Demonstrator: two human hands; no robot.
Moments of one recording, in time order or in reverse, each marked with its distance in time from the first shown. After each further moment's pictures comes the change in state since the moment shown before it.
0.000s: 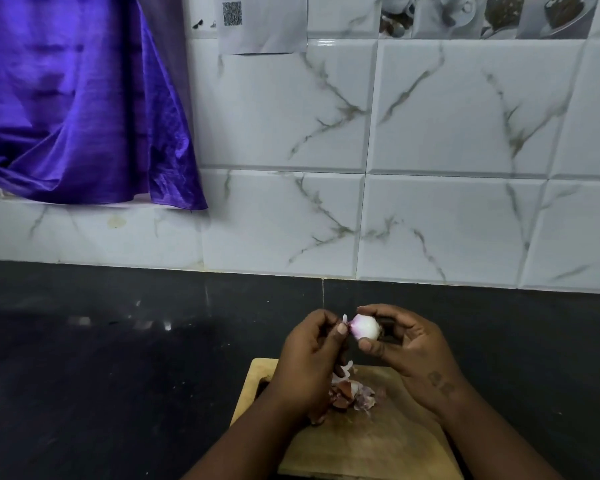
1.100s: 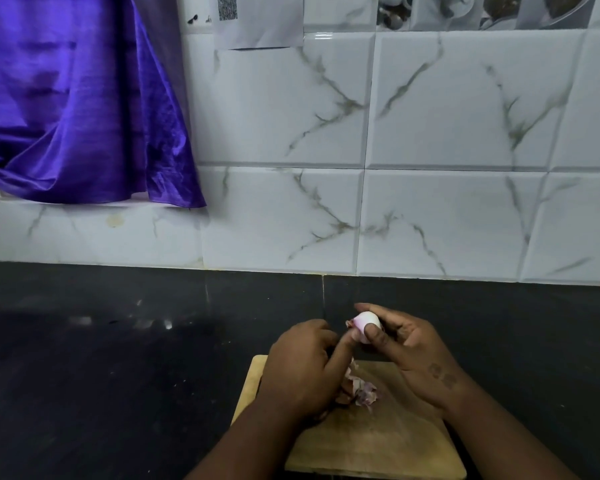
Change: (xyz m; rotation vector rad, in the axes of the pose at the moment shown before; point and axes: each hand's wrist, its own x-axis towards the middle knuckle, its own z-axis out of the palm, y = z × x) left_hand -0.005 0.002 -0.005 0.780 0.038 0.210; right_hand 0.001 0.010 -0.001 -0.007 -0.055 0.101
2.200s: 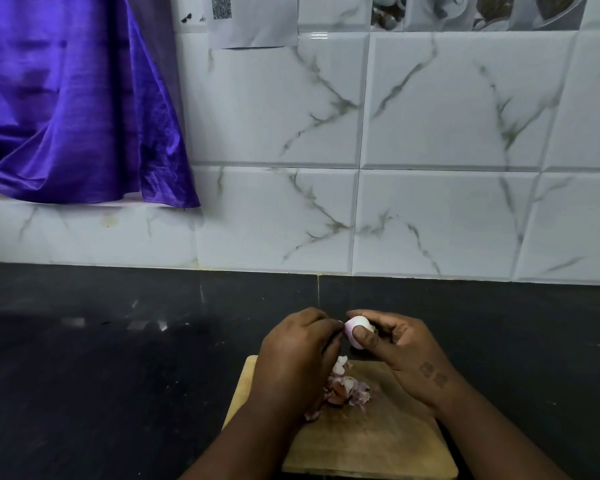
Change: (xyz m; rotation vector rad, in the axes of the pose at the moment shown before) left_hand 0.003 -0.006 0.002 0.131 0.269 0.279; right_hand -0.004 -0.010 0.004 0.005 0.034 0.052
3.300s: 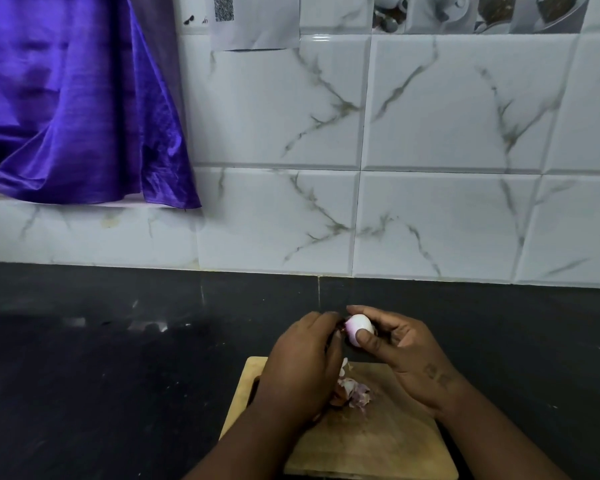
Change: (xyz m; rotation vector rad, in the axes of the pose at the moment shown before) left_hand 0.001 0.014 -0.002 -0.130 -0.190 -0.207; right_hand 0.005 0.007 -0.004 0.028 -0.049 -0.031
